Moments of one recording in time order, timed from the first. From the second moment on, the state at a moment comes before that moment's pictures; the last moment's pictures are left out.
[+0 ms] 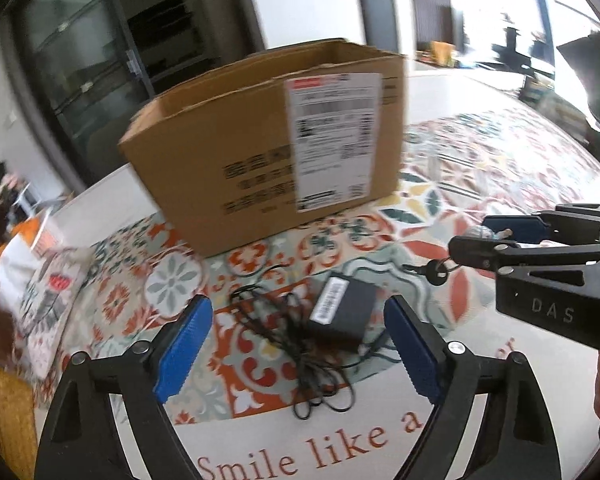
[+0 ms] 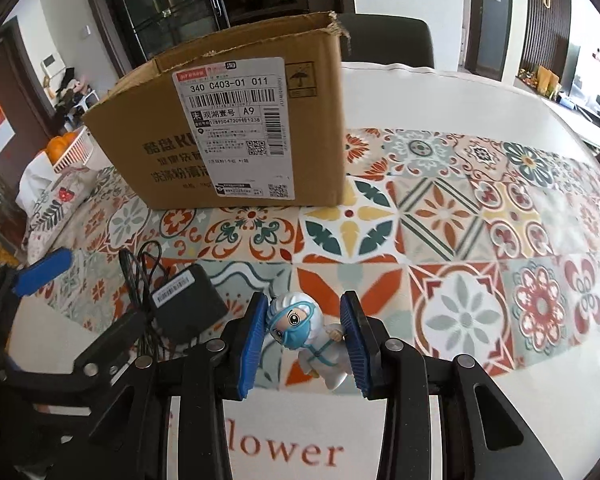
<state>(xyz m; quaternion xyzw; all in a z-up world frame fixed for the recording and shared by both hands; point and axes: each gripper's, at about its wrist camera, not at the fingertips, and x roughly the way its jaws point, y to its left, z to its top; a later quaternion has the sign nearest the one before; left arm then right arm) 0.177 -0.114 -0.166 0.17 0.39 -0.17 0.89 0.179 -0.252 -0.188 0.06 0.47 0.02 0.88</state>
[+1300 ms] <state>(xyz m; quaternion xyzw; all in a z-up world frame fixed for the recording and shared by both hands) 0.200 -0.118 -0.193 0.12 0.46 -0.23 0.85 0.173 -0.247 -0.177 0.08 0.47 0.01 0.88</state>
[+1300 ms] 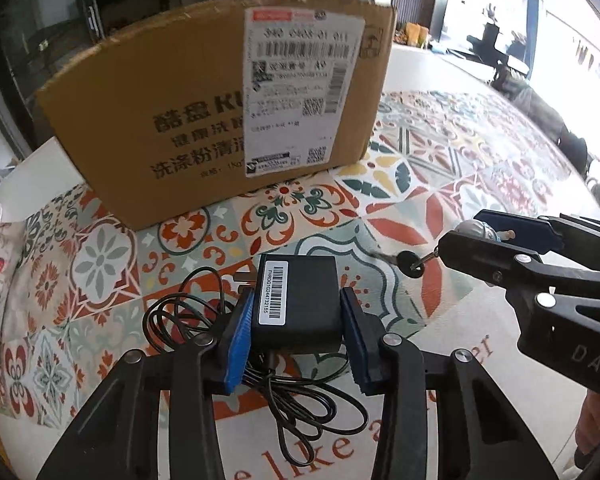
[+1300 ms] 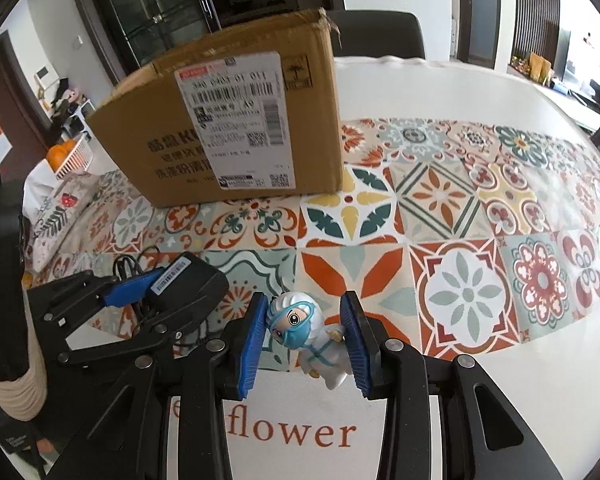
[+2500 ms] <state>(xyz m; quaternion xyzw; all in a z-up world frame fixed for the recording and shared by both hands) 0.197 -0.072 -0.046 0.05 0.32 -0.18 0.93 0.173 -0.217 -0.039 0.03 0.32 0.04 0.95</state>
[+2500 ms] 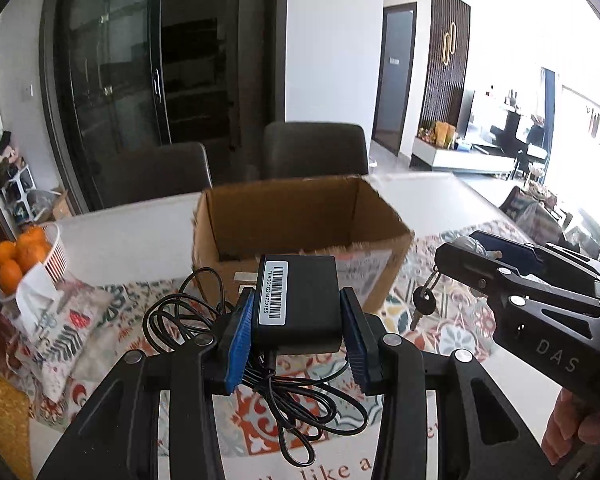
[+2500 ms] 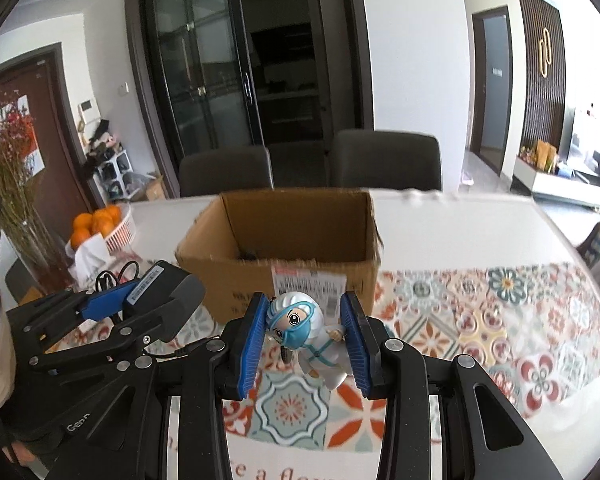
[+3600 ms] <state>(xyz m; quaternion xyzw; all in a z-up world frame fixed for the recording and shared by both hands) 0.306 -0.075 -0.002 0.03 0.27 -0.17 0.95 0.278 -0.214 0.015 0.00 0.26 0.04 0.97</state>
